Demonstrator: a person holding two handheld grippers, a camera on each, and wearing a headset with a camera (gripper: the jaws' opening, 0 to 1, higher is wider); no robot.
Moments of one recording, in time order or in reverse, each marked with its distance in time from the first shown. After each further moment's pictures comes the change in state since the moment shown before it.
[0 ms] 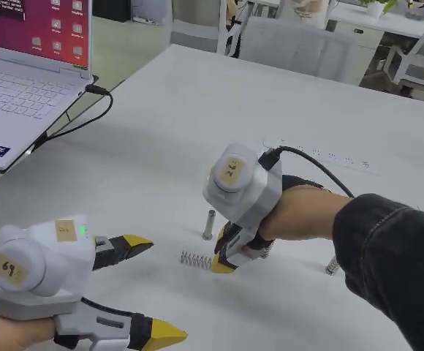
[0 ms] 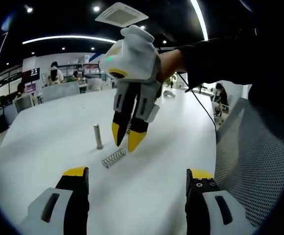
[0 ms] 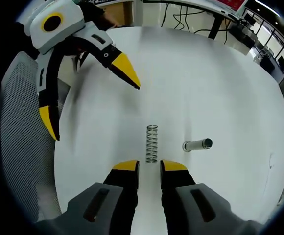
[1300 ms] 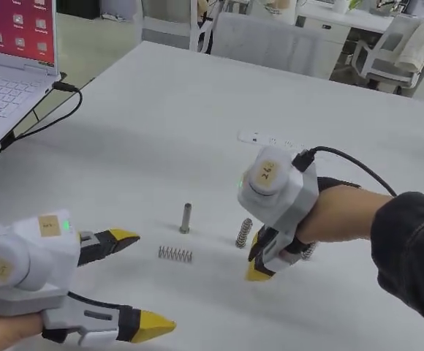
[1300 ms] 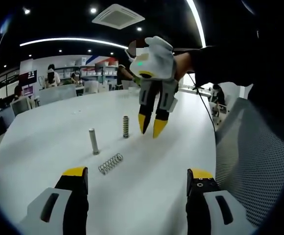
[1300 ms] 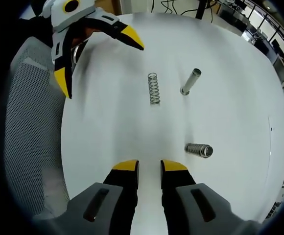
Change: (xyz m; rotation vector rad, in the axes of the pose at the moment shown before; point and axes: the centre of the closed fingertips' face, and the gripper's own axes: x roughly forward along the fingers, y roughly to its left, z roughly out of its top) left arm 0.010 -0.009 0.010 0.018 -0.018 -0.023; right arm -0.038 0.019 -0.072 0.094 0.084 -0.017
